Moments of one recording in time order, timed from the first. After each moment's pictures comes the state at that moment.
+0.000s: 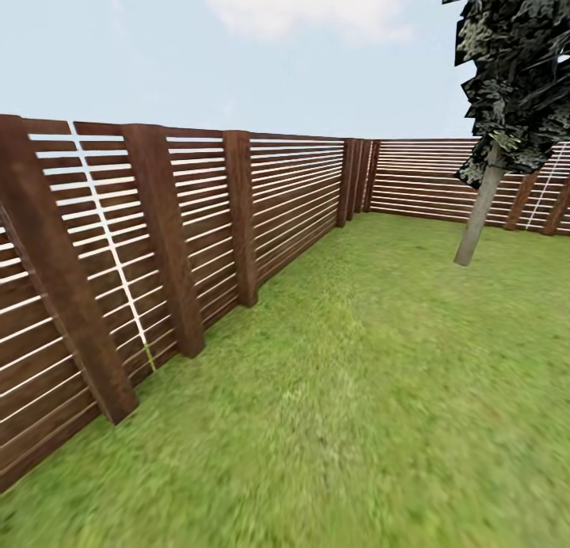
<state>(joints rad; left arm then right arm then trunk) 0.09 0.09 0.00 -0.10 0.00 0.00 -0.01 0.01 -0.03 0.00 0.09 0.04 -0.01 0.01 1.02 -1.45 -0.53</state>
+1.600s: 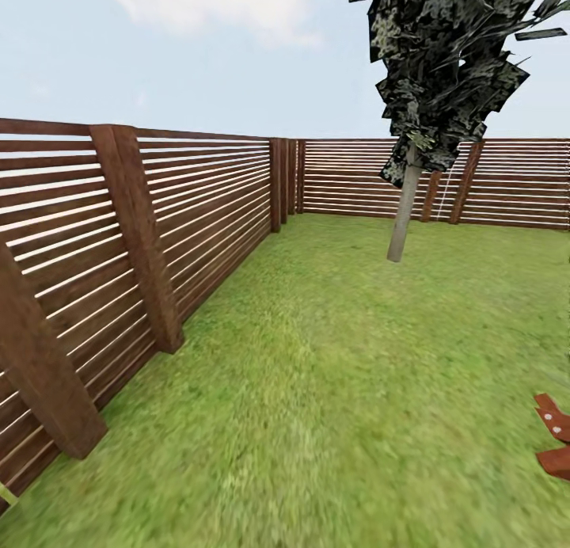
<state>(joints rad) 0.09 0.09 0.00 -0.10 0.00 0.00 -0.01 0.01 -0.03 0.00 0.09 0.04 -0.01 0.01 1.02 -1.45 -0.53</state>
